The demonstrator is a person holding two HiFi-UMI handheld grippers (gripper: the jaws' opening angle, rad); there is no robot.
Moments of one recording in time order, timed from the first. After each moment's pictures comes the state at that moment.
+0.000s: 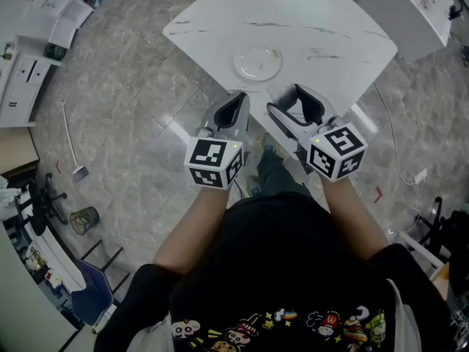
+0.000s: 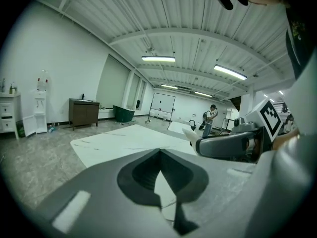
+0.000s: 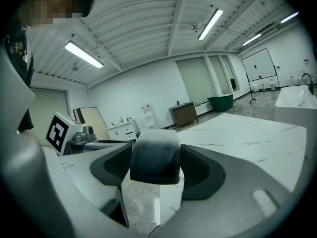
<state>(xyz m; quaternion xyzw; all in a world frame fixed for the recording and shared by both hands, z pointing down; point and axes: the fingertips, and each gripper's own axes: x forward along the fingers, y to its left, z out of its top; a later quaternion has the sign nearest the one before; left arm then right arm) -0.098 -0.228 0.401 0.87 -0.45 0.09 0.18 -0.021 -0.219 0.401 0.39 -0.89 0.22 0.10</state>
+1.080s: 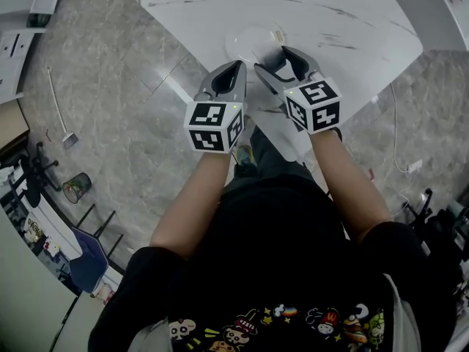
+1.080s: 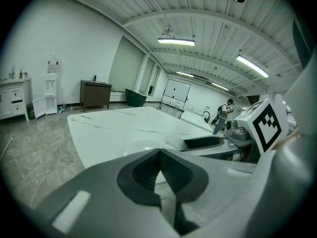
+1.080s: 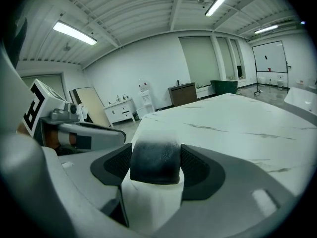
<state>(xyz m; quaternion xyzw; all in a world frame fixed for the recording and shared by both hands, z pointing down) -0.086 -0.340 0.524 0.82 -0.49 0.14 0.27 -0.026 -0.353 0.551 0.36 -0.87 0.24 0.22</state>
